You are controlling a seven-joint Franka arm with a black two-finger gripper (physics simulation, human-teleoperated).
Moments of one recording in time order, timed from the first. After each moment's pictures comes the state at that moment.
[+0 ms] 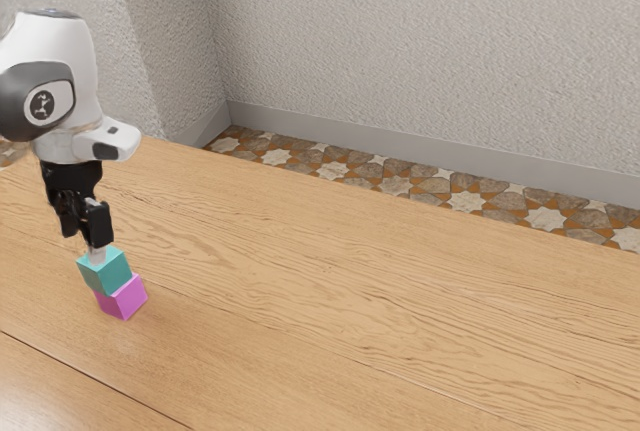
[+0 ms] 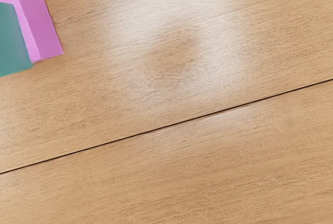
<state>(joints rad) 0.36 -0.47 -0.24 -2.34 0.00 1.73 0.44</state>
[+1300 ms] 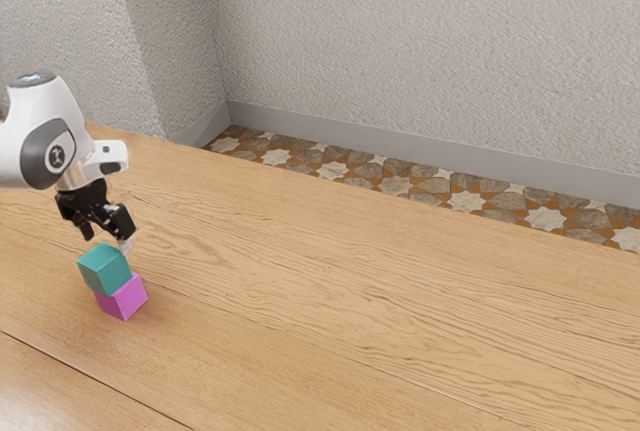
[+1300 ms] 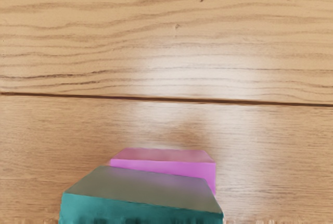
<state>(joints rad) 0.16 -0.05 0.22 -2.31 0.01 2.30 0.33</state>
